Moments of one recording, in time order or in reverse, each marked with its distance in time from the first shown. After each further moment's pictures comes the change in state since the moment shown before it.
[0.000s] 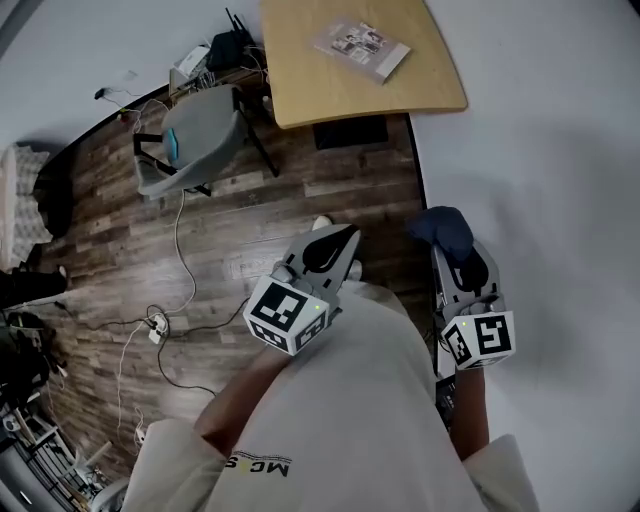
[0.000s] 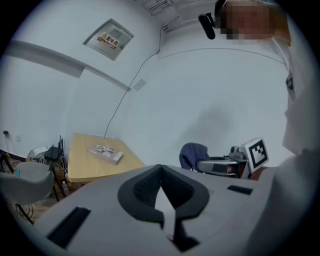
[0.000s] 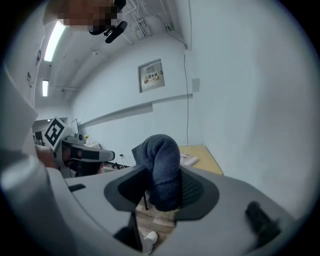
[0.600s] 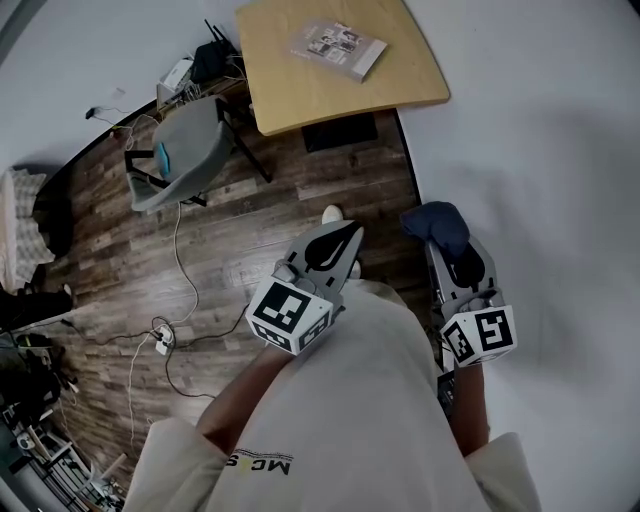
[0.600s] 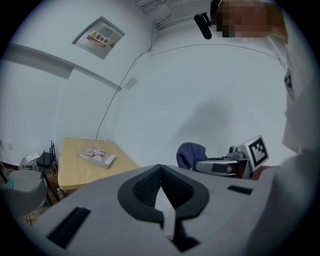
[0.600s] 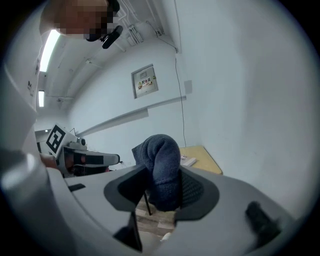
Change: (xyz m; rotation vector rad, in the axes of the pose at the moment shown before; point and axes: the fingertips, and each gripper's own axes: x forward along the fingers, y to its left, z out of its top) left arm 0.033 -0.029 0.008 0.055 0.013 -0.045; right arm -0.013 -0.024 0.000 0.088 -0.037 0.002
